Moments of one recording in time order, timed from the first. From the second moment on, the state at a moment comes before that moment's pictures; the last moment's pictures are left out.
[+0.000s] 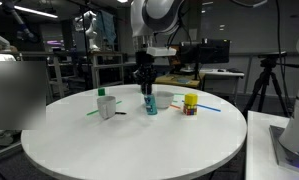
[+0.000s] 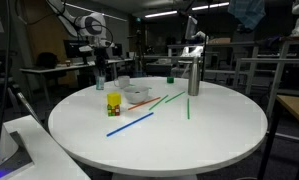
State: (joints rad) arm 0.23 0.19 0.09 -2.13 -0.01 2.28 0.39
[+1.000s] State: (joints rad) arm 0.14 0.13 0.12 -2.18 0.47 2.22 -0.02
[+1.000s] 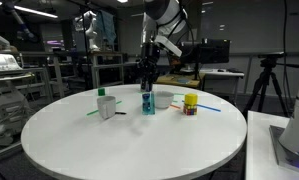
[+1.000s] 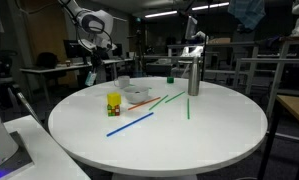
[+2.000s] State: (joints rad) arm 0.03 0.16 0.08 -2.18 0.66 2.08 -0.24
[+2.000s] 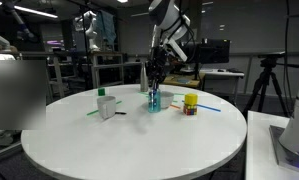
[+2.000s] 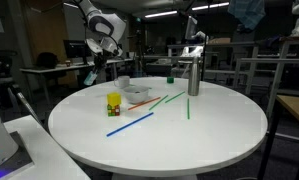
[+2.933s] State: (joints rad) arm -0.02 0.31 0.06 -2.12 0.69 2.01 -0.29
